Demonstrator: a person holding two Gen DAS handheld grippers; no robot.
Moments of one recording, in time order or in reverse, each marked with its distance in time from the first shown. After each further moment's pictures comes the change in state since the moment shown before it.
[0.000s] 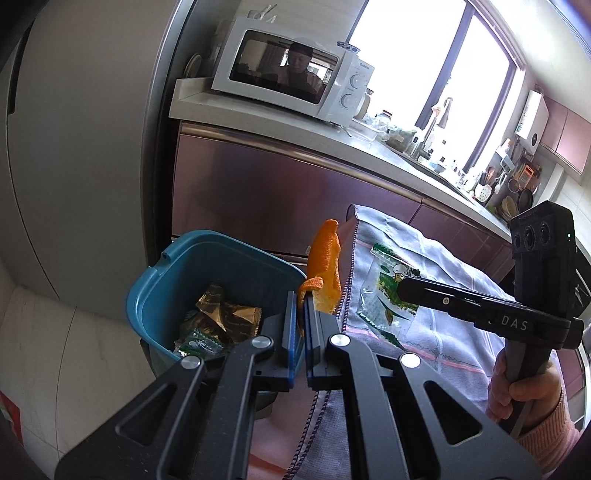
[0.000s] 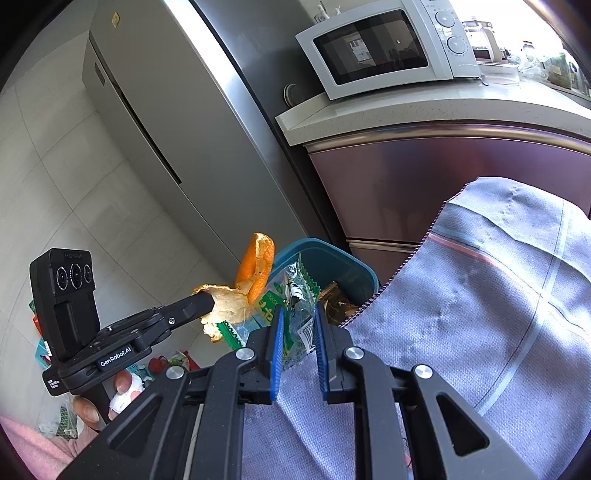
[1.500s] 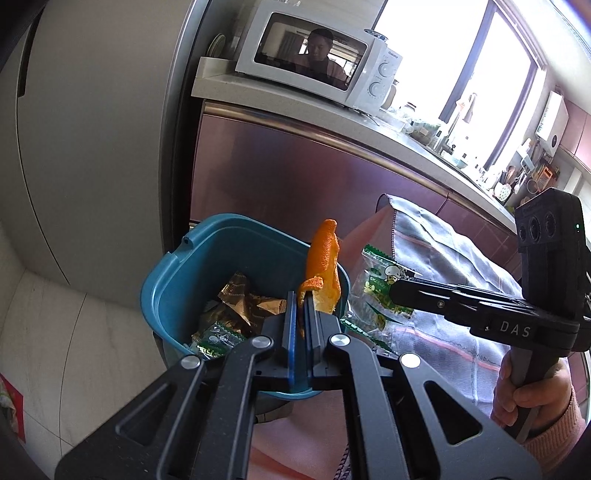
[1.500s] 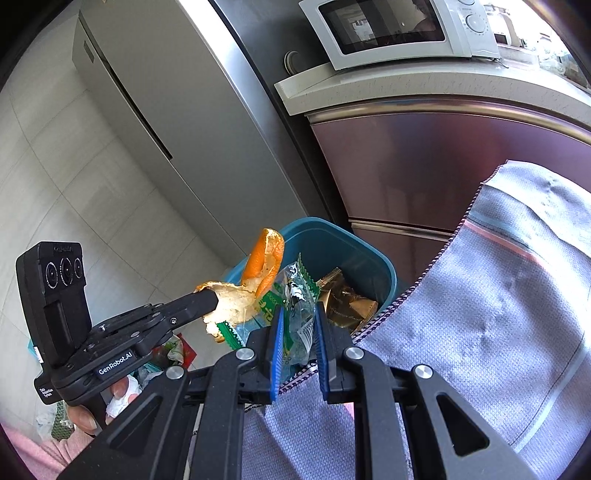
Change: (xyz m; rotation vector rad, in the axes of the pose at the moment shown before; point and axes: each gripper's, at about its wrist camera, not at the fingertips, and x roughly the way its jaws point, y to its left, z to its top) left arm 0.026 0.021 -0.008 -0.044 0.041 0.073; right arm 0.059 0.011 0.010 -0.011 0.098 -0.018
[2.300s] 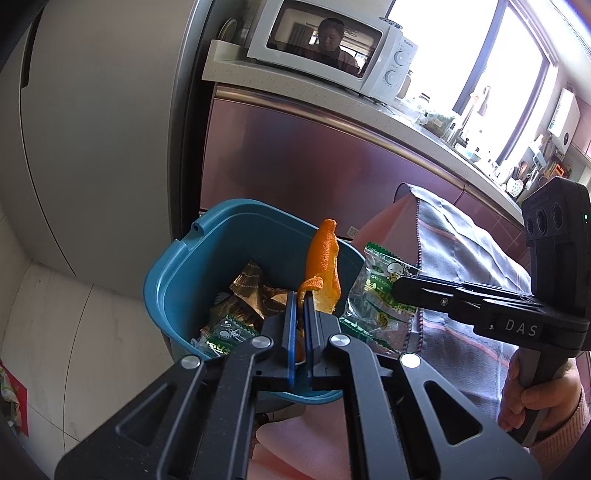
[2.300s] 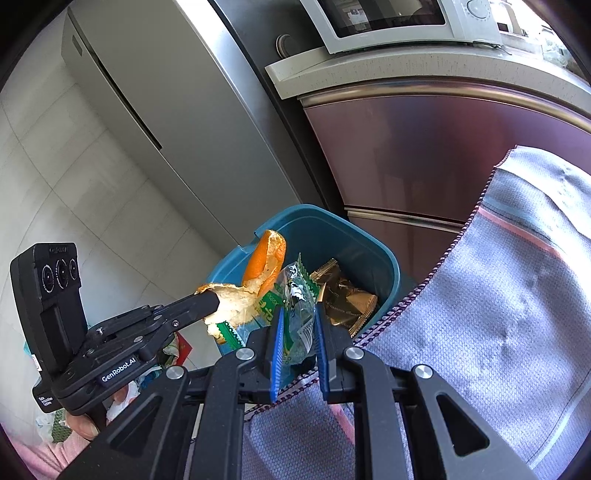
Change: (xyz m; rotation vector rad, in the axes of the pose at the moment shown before) left arm 0.026 0.010 -0.007 -0.016 0.040 0.044; right arm 0.028 -0.001 0.004 0.018 0.047 -0.023
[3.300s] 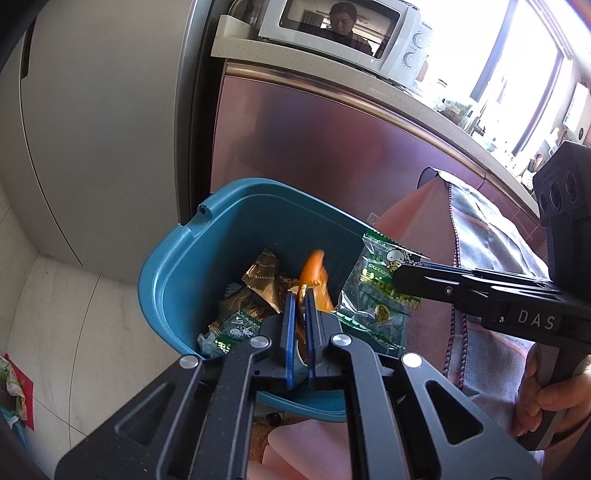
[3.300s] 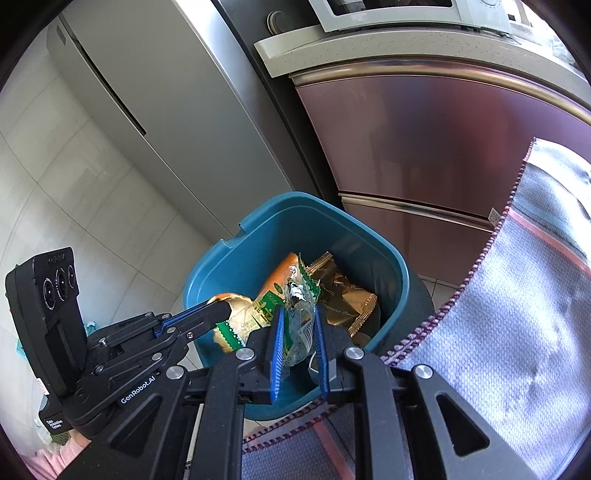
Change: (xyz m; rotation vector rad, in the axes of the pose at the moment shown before) left arm 0.040 0.009 -0.005 -0.012 0.057 0.051; right arm 0.027 0.001 0.010 -0.005 0.072 -0.041
